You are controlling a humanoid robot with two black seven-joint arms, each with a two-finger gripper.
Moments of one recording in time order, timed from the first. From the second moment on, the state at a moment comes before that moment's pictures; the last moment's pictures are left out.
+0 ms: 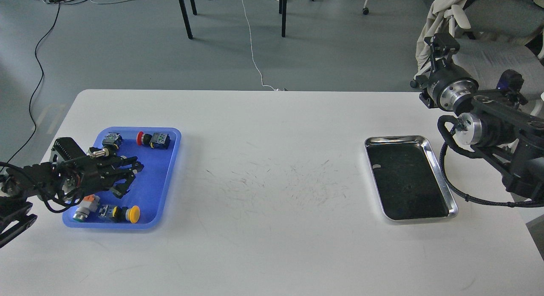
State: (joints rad) left arm -0.64 0.70 -0.30 -0.76 2.18 0.26 -0.49; right arm 0.97 -0.54 0.30 0.94 -0.11 -0.29 0.14
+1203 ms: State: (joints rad) left arm -0.69 0.76 -0.30 -0.81 1.69 0.18 -0.49; right arm 0.97 -0.55 0.30 0.94 -0.11 -0.30 0.14
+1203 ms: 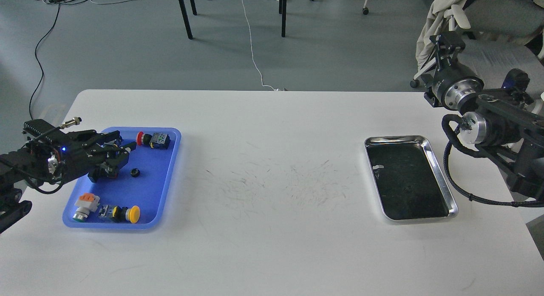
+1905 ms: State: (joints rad) left arm -0.82 0.74 -0.32 -0.90 0.95 -0.13 -0.49; right arm 0.97 -0.60 0.30 0.96 -0.11 -0.30 0.14
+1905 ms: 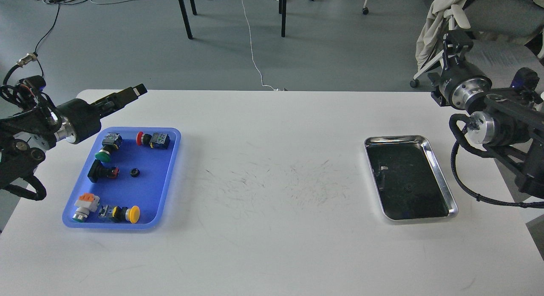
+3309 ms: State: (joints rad) left arm -0.86 0.63 -0.42 -0.87 0.37 -0.24 -0.48; right arm 0.94 -0.74 0.28 1.13 -0.13 -0.29 0.14
